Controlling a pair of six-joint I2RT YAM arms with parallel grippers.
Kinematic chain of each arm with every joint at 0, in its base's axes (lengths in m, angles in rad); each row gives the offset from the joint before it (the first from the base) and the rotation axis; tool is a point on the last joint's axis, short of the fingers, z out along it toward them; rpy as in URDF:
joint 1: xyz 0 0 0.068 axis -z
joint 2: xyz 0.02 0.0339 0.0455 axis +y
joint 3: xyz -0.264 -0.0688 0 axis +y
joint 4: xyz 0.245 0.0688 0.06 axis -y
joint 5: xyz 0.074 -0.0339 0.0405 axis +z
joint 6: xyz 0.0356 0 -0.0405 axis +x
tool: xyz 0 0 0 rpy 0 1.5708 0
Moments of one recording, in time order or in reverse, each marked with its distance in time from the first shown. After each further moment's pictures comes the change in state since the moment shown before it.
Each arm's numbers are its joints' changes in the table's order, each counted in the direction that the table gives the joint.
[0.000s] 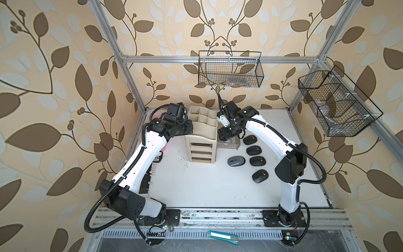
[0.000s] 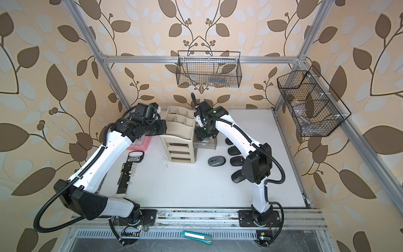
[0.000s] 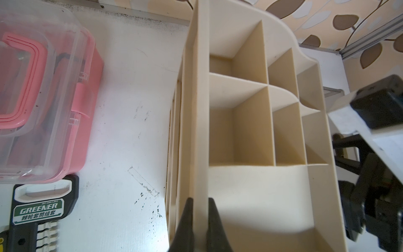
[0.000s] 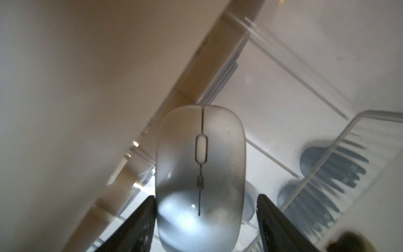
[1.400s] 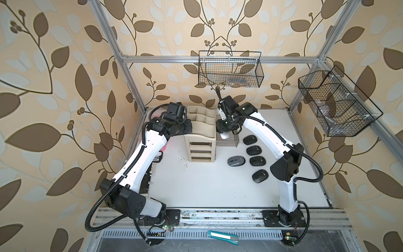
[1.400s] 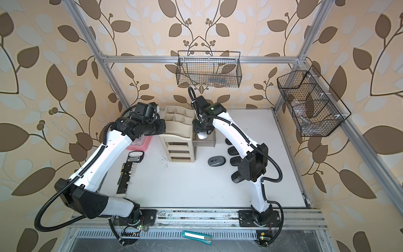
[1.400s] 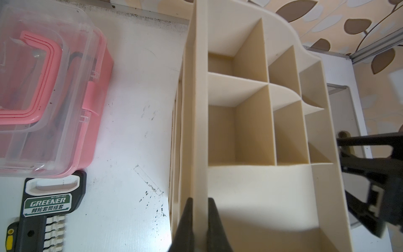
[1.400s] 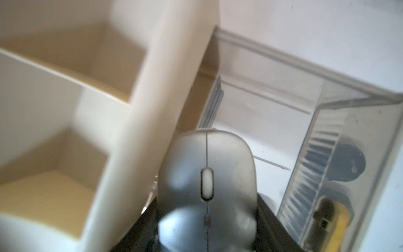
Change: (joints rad) left arm -0.008 0.012 -0.027 -0.035 0.036 -0.015; right arm -0.040 0.062 -0.224 -0.045 -0.059 0.214
